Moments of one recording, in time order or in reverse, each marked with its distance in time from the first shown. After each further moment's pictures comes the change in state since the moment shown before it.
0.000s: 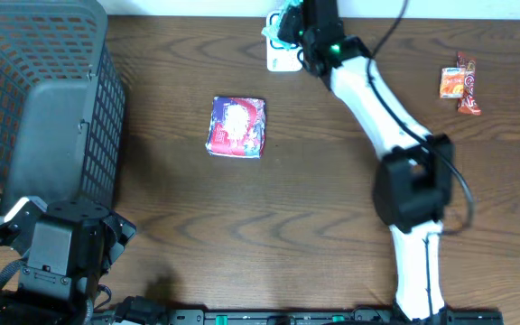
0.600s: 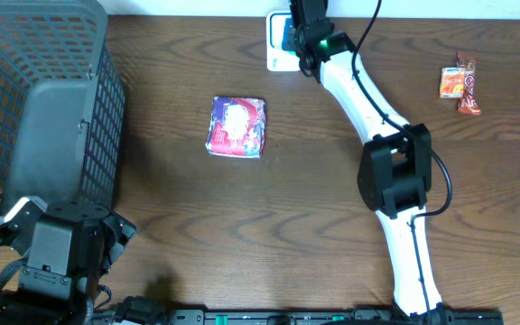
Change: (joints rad) left arm 0.000 0.000 0.000 0.000 0.000 0.000; right arm -0.011 0.138 0.171 -0.166 0.192 -0.206
